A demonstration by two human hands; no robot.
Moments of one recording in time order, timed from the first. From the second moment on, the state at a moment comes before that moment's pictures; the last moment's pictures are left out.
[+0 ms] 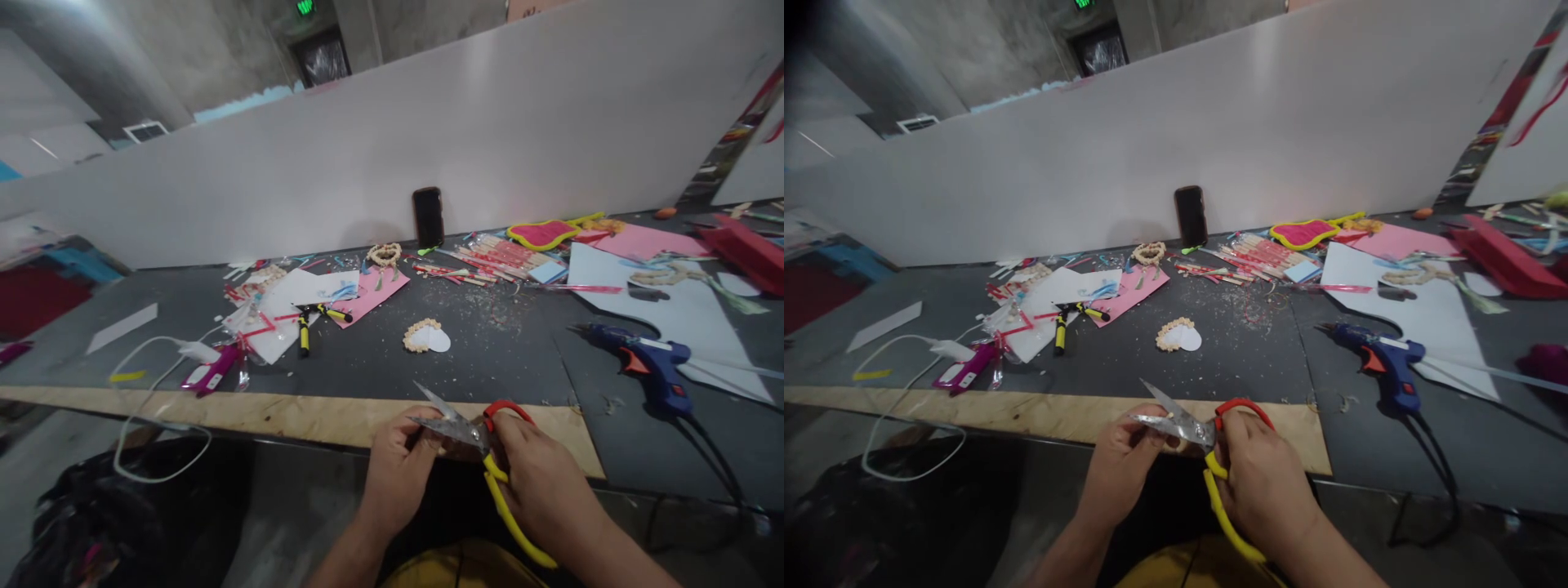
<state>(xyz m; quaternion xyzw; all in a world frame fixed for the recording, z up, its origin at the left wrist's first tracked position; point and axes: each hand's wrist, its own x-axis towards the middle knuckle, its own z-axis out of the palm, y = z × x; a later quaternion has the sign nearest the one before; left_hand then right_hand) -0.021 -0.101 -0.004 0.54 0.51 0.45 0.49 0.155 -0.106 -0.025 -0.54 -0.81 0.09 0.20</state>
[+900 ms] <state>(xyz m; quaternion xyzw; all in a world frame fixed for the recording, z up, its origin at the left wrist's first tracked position) -0.018 -0.101 0.006 0.52 0.51 0.43 0.53 0.153 -0.106 -0.023 -0.55 -0.81 0.15 0.16</state>
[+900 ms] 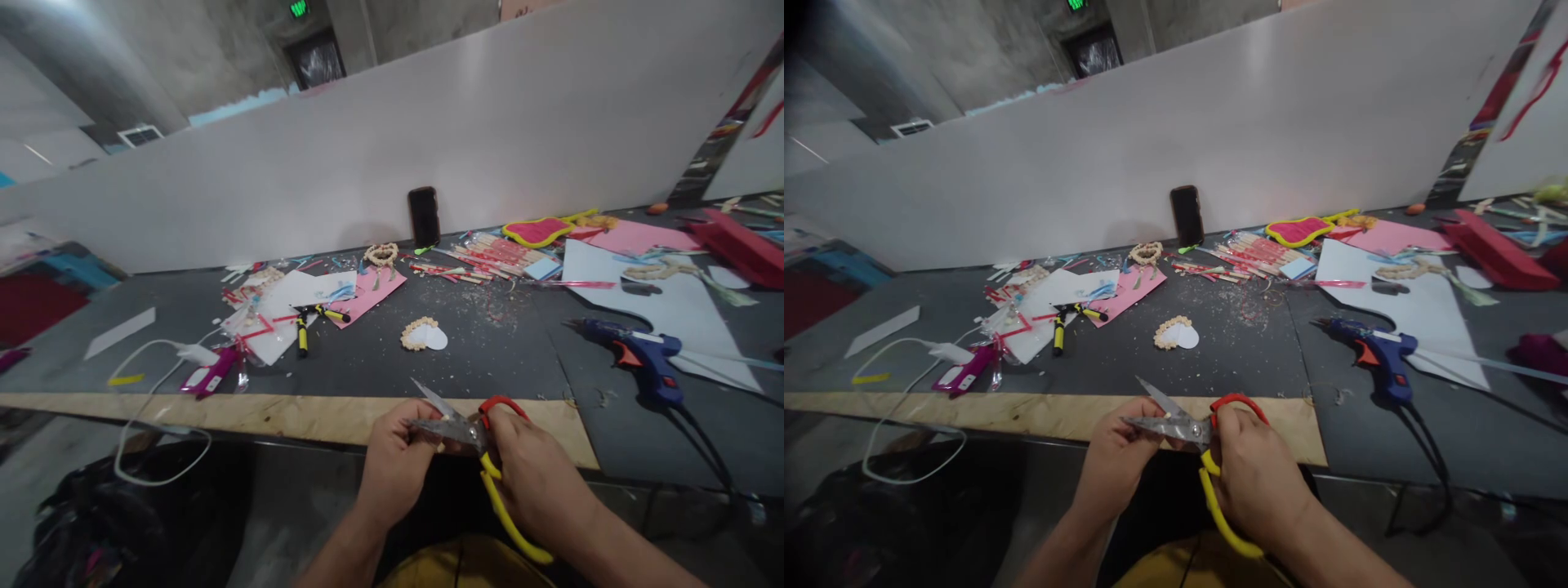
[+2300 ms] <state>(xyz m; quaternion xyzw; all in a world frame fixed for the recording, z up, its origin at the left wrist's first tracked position) -0.015 -0.097 0.004 0.50 0.48 0.45 0.57 0.149 -0.101 -0.016 -0.47 -0.85 0.06 0.22</state>
